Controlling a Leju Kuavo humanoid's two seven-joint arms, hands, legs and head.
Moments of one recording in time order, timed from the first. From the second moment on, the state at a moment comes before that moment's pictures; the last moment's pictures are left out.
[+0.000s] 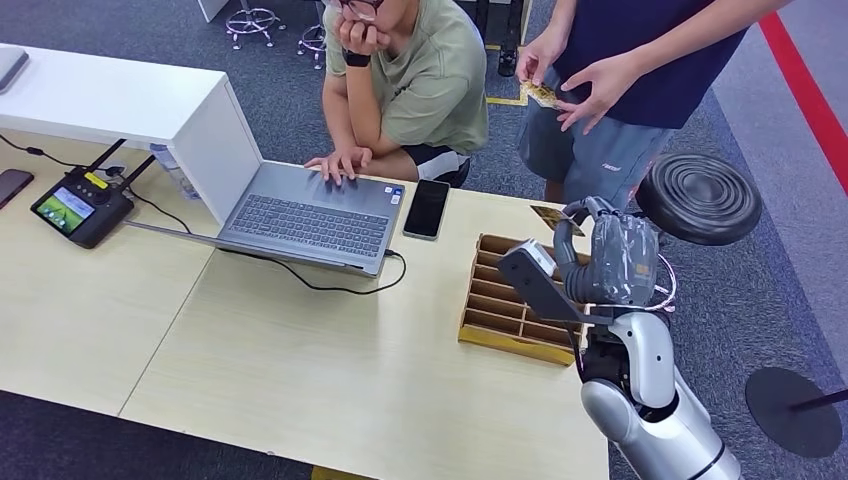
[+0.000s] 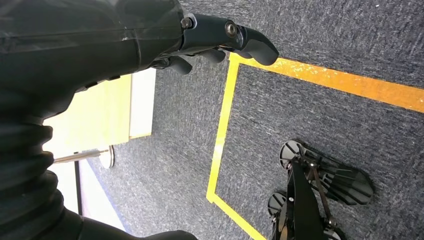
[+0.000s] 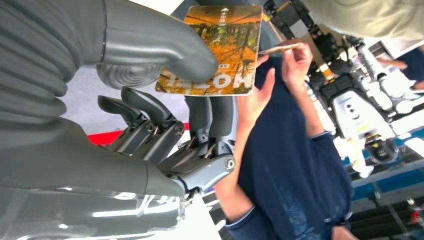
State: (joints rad) left arm -0.11 0.18 -0.99 -0.20 1.25 0.22 0.13; right arm -0.45 -0.31 0.61 -1.64 1.00 -0.45 0.46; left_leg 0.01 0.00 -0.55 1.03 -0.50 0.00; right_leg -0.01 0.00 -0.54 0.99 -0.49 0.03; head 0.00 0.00
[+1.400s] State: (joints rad) left arm -0.10 0.19 -1.01 -0.20 1.23 0.17 0.13; right arm -0.41 -0.27 0.55 -1.58 1.08 -0.64 0.33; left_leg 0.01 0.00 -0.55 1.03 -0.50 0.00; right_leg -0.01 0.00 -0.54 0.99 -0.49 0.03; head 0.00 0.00
